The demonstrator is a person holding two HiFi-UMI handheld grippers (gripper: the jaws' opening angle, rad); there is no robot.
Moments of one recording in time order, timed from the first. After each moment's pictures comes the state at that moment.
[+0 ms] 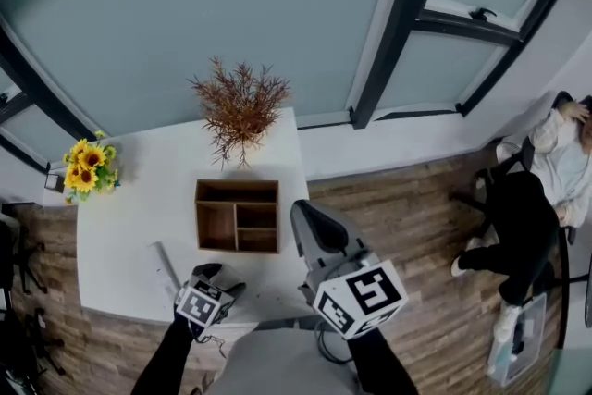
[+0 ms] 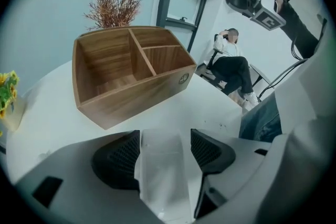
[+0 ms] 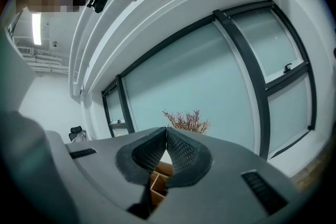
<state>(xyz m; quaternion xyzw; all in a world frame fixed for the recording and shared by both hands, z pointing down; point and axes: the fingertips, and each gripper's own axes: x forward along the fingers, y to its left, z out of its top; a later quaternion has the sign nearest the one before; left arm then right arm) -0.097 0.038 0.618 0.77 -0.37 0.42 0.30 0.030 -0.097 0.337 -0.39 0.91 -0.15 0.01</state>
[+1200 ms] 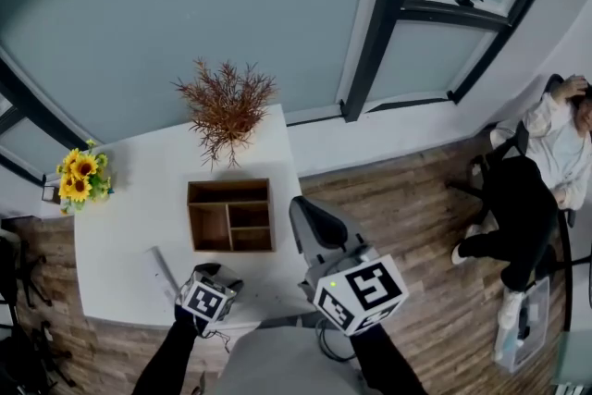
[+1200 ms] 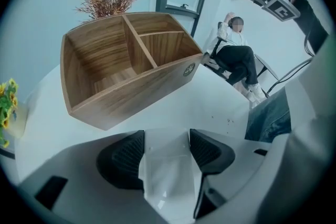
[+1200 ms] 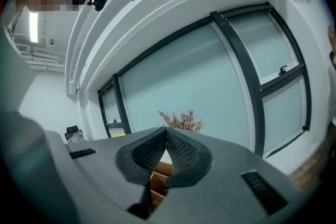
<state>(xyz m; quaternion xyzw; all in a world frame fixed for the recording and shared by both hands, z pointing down) -0.099 0.036 0.634 0.75 -0.36 0.47 0.31 0.044 -0.098 0.340 -0.41 0.90 -0.15 0.00</state>
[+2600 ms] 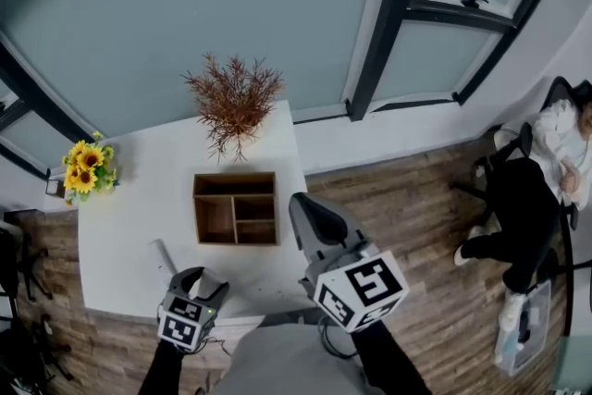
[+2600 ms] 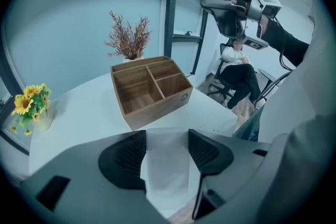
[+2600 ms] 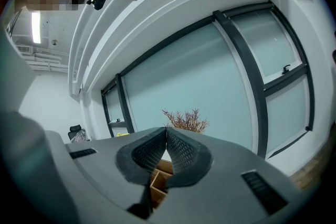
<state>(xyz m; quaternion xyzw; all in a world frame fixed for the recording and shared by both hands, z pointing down) -0.124 0.057 0.547 0.77 -0.45 0.38 0.25 0.035 -0.088 0.337 -0.40 0.91 -0.14 0.00</state>
